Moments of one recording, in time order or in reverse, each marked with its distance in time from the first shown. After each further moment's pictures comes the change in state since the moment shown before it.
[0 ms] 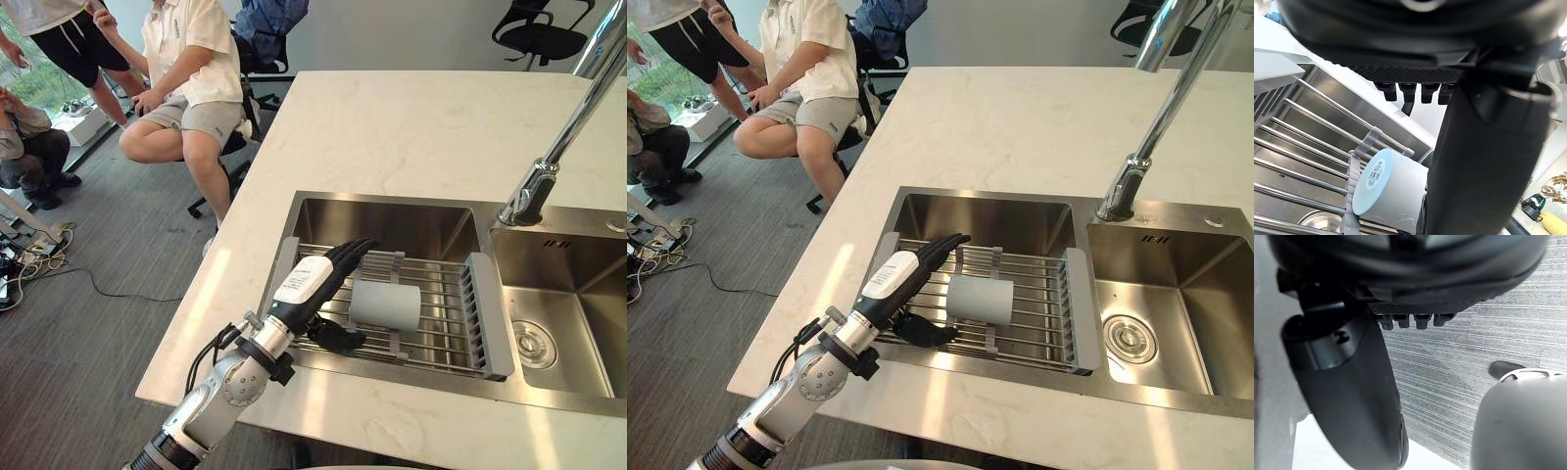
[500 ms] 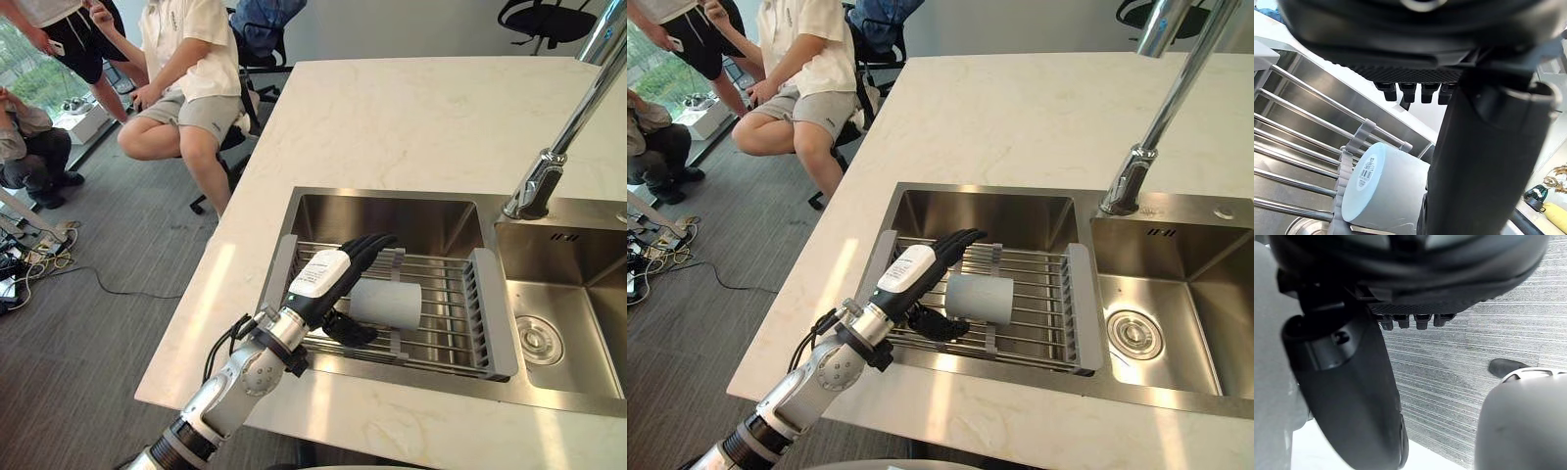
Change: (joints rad) left arm -0.094 -0.053 -0.039 0.083 0.037 0.046 -0.003; right arm -0.002 -0.005 0.000 -0.017 0.030 0.003 -0.003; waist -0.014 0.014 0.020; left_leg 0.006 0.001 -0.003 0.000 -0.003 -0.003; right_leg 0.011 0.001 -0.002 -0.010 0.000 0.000
